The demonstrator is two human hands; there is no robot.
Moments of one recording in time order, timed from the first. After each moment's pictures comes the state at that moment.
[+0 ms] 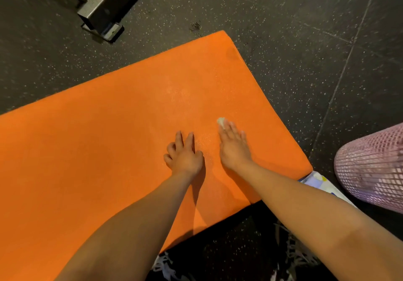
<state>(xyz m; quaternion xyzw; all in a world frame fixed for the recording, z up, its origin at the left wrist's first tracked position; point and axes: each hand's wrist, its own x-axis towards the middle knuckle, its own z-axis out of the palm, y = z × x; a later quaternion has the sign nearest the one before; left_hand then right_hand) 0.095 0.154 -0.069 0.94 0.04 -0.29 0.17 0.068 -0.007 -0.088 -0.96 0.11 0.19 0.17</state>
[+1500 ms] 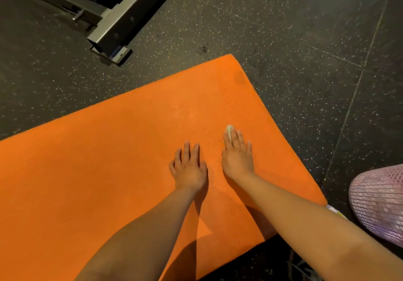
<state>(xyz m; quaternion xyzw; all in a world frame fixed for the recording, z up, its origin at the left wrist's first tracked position) 0.142 0.154 -0.084 0.95 -0.03 -0.26 0.16 0.129 -0.006 -0.090 -0.96 0.16 0.17 0.18</state>
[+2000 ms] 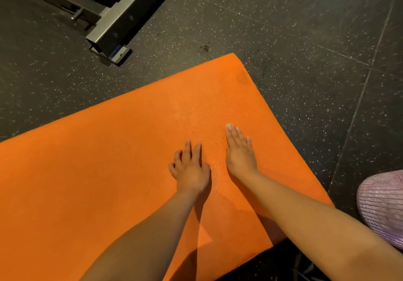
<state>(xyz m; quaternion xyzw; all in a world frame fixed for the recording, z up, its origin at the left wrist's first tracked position) 0.147 0.151 -0.090 0.96 -0.02 -0.23 0.16 0.142 -0.016 -0.103 -0.96 0.14 0.11 0.21</state>
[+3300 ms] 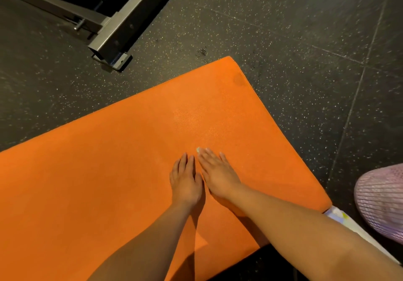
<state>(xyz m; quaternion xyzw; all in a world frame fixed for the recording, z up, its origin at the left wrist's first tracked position) 0.122 0.178 -0.093 0.94 -0.03 -0.22 0.25 0.114 0.035 -0.096 -0.95 -0.04 0.22 0.22</state>
